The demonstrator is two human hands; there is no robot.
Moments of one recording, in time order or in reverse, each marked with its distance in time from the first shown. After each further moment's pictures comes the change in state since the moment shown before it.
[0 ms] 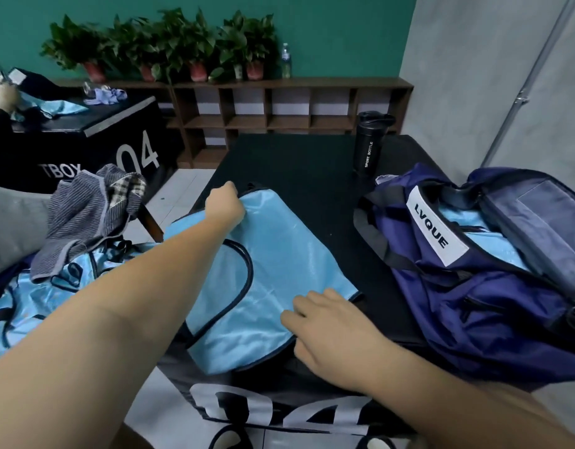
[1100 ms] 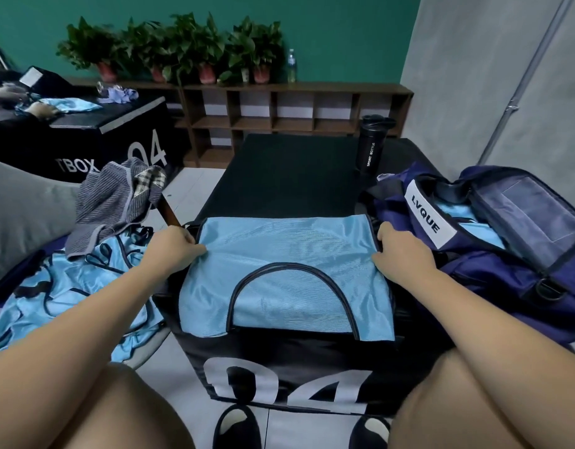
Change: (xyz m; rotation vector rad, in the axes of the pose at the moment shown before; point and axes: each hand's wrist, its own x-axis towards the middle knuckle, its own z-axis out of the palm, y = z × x) left_hand -0.151 -0.120 -0.097 -0.022 -0.136 -0.077; right_hand -0.008 0.125 -0.007 0.093 -0.072 0.869
